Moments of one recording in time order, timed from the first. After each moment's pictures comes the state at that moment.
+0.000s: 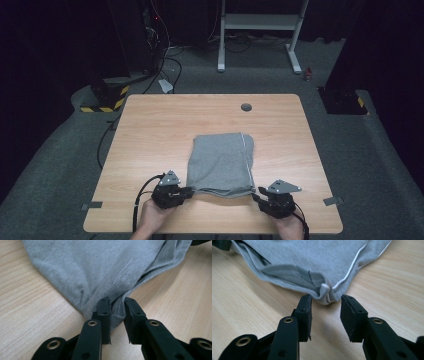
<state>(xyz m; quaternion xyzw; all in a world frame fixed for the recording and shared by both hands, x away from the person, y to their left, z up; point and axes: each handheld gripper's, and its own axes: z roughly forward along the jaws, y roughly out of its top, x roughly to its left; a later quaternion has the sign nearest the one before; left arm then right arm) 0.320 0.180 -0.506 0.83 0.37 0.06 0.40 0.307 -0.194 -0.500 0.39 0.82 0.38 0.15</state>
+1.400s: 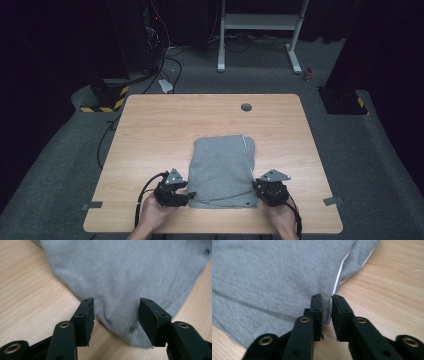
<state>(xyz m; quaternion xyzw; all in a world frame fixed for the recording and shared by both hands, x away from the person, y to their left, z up) 0.332 0.172 -0.501 0.84 0.38 0.10 0.37 0.336 -0.175 -0.499 0.43 0.82 0.33 0.19</state>
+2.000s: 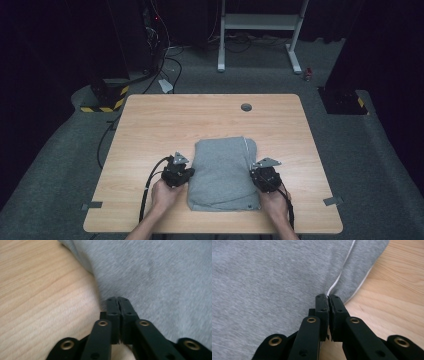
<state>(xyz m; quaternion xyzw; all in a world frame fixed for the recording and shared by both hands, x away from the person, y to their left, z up) 0.382 0.159 -0.511 0.83 0.43 0.12 0.34 0.375 -0.163 -0.505 0.45 0.82 0.30 0.19</state>
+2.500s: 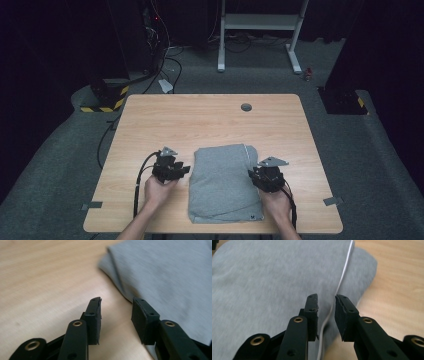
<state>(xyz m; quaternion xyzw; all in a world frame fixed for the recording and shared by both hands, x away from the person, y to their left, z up) 0.405 0.187 -0.500 0.78 0.49 0.10 0.37 0.375 -0.166 -0.490 0.45 0.80 0.35 0.17</state>
